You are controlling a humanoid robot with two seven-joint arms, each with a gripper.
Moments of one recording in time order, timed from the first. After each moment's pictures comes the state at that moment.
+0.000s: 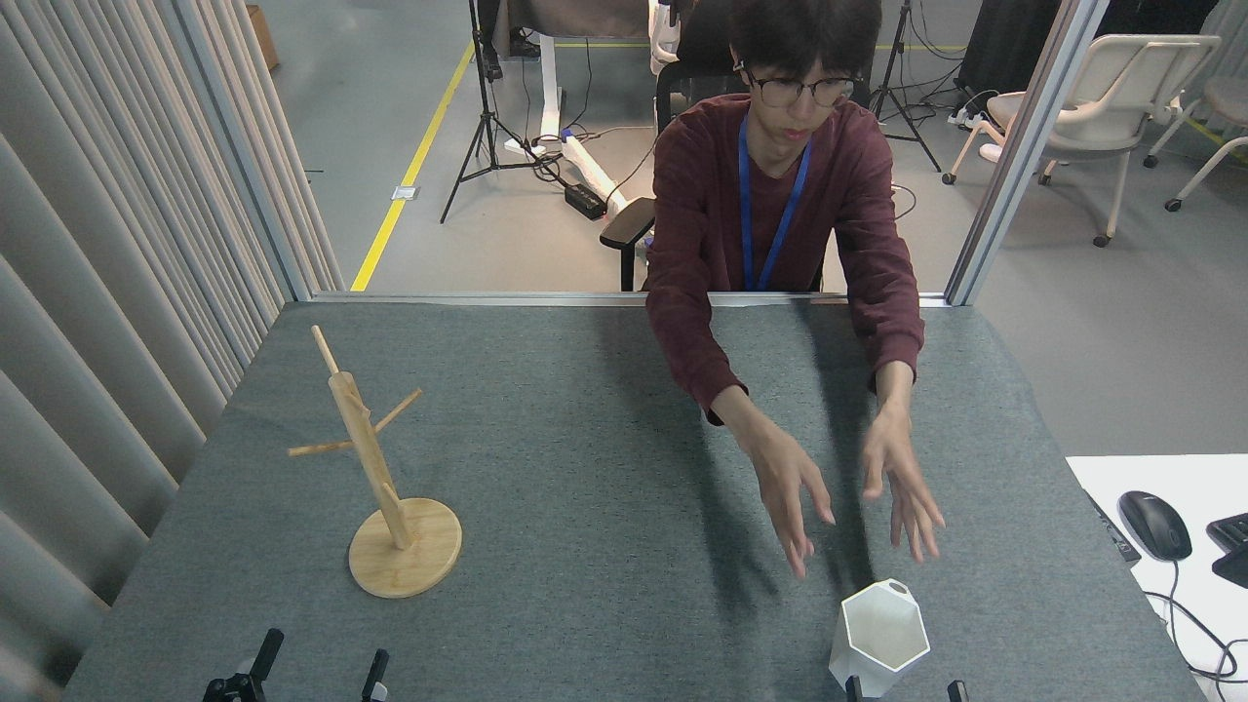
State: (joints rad) left arm 0.36 0.04 0.12 -1.69 -1.62 -0.24 0.48; right arm 0.40 0.07 -0.02 -1.62 1.54 -0.01 -0.40
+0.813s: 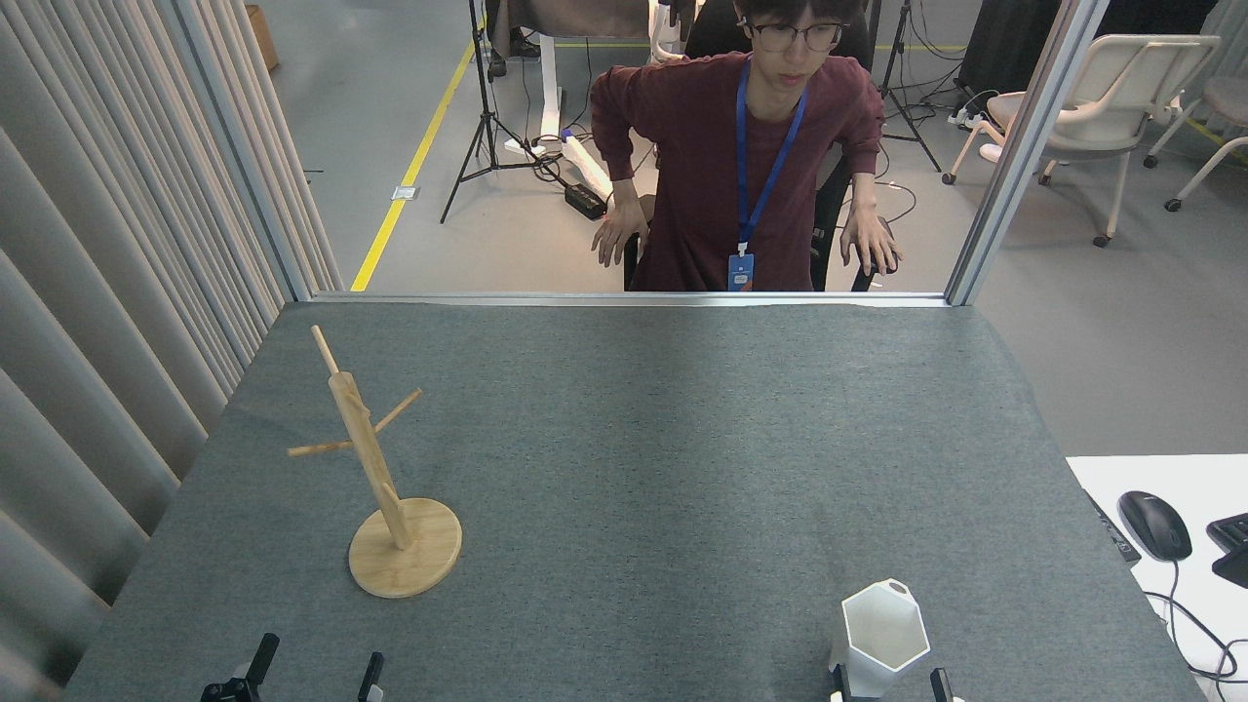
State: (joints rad) left arm 0.36 0.04 0.13 -1.67 -1.62 -0.23 0.48; right arm 0.31 0.07 -0.02 -1.50 1.54 -0.01 -0.39
